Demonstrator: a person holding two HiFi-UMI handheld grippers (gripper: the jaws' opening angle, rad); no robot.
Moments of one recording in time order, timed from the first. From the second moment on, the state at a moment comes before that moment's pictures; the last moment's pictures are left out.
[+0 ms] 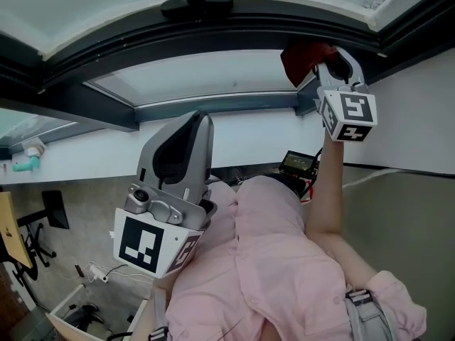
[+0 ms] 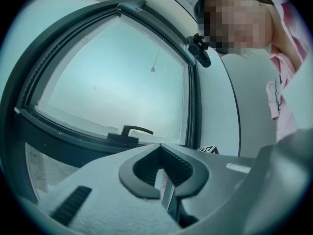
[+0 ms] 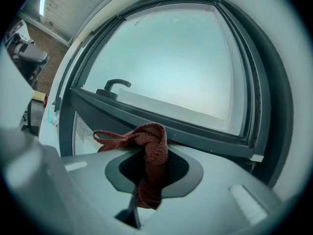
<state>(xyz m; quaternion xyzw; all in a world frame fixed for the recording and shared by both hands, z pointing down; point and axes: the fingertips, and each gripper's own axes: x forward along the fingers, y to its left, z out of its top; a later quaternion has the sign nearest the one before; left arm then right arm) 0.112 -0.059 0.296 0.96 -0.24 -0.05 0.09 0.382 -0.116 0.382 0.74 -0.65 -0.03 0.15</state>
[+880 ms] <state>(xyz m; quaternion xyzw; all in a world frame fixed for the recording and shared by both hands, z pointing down) 0.120 -0.050 0.308 0.96 -0.26 -0.05 0.10 0.397 -0.108 0.381 0.75 -0.64 -0.03 0.14</state>
